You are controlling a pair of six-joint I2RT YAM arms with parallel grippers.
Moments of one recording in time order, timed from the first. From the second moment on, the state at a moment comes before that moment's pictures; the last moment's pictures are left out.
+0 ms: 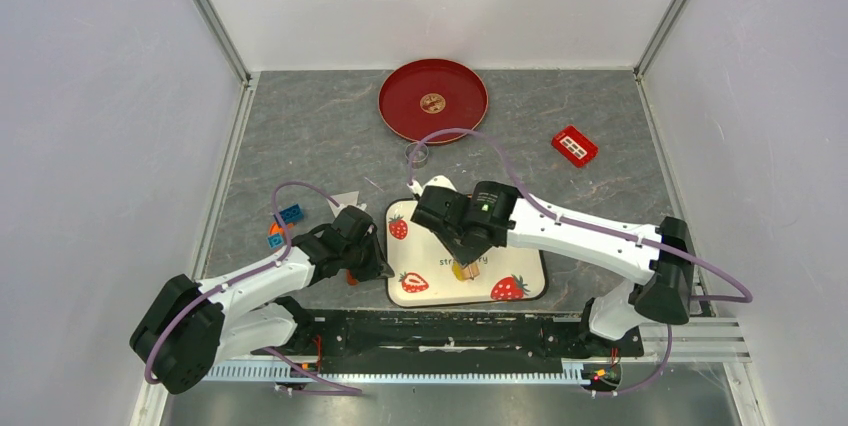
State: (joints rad) left arm -0.67 1.09 0.40 -0.33 0.13 -0.88; right arm 1.18 1.54 1.44 -1.21 0.29 0.46
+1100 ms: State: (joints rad) left arm -0.67 1.09 0.40 -0.33 0.13 -0.88; right arm 1.19 1.54 1.44 -1.19 0.30 0.49
